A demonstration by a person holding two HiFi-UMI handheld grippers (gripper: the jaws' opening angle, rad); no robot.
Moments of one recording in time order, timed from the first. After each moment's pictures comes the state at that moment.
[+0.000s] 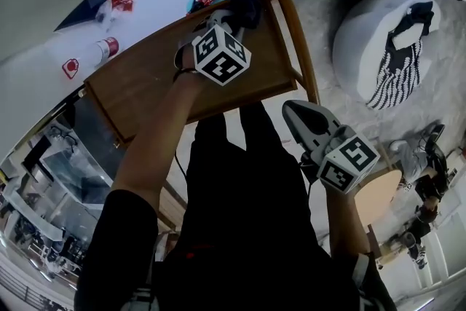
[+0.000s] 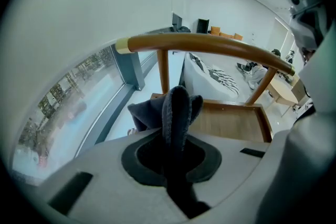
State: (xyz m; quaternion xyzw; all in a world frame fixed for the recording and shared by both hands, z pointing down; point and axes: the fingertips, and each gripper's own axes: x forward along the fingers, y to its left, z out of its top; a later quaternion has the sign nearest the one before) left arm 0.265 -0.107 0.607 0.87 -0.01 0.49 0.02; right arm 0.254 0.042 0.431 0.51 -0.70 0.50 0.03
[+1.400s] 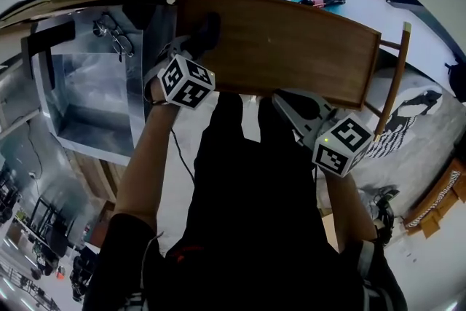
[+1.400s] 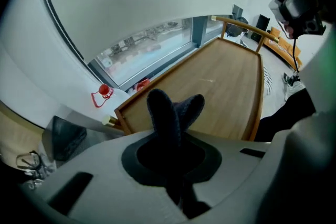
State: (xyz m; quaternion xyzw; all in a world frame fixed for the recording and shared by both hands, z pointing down) left arm -0.224 -0.119 0.575 0.77 -0.28 0.56 0.14; right arm -0.075 -0.039 0.414 0.29 -0.82 0.47 0.15
